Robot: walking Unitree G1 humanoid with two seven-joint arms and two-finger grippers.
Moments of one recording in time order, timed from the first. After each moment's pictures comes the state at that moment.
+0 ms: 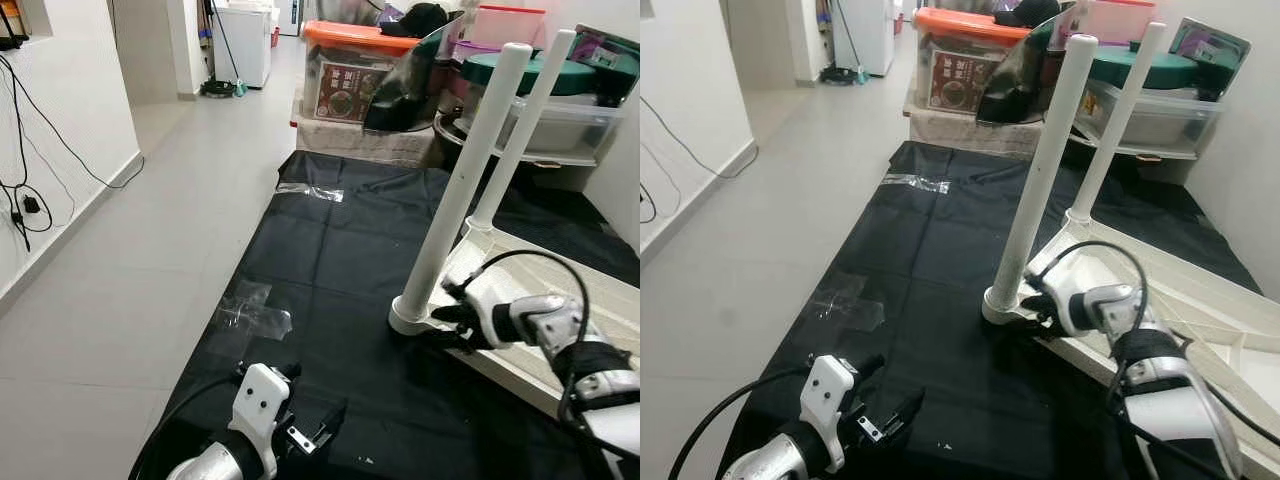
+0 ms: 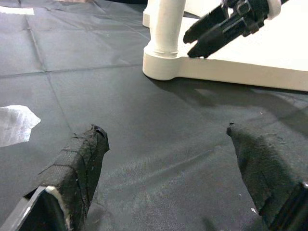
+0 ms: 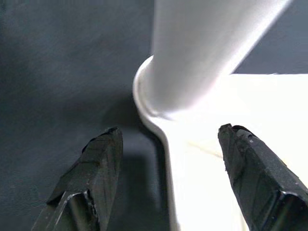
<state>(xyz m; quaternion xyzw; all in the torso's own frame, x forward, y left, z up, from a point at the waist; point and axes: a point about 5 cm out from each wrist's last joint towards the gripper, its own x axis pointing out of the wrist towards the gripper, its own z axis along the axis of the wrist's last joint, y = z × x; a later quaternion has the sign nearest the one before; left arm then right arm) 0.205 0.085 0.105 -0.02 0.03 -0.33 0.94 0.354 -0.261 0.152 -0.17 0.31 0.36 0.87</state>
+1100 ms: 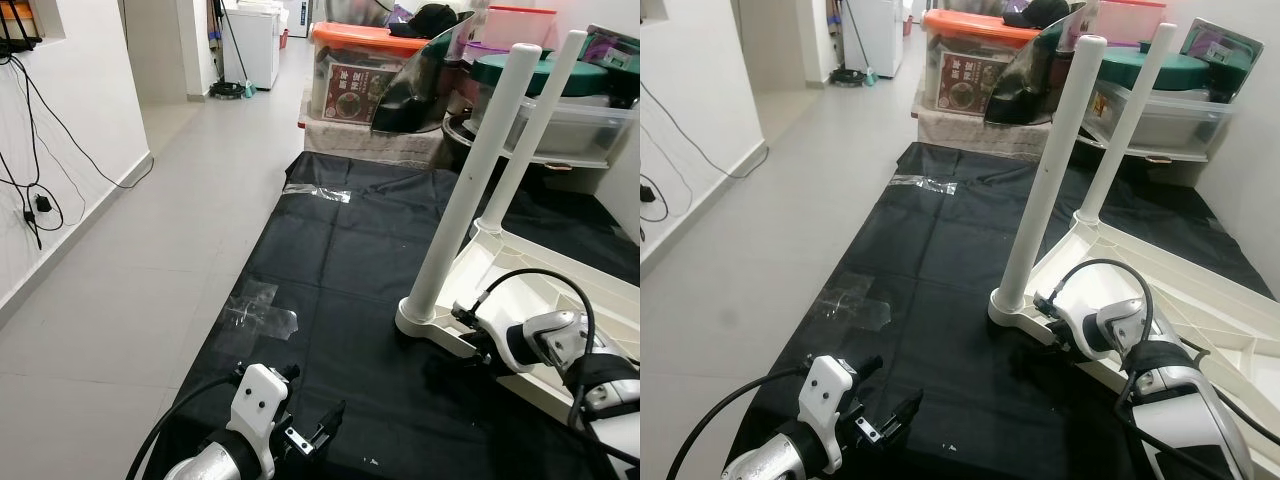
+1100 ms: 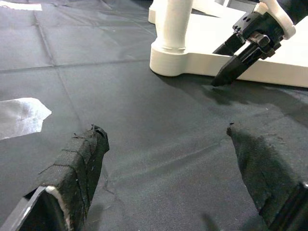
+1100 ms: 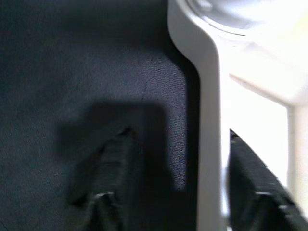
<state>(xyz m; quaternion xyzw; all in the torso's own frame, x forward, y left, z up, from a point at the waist) 0.204 0.087 0.104 -0.01 0.03 -0.34 0.94 0.334 -0.271 0.121 -0.22 0.39 0.38 0.81</state>
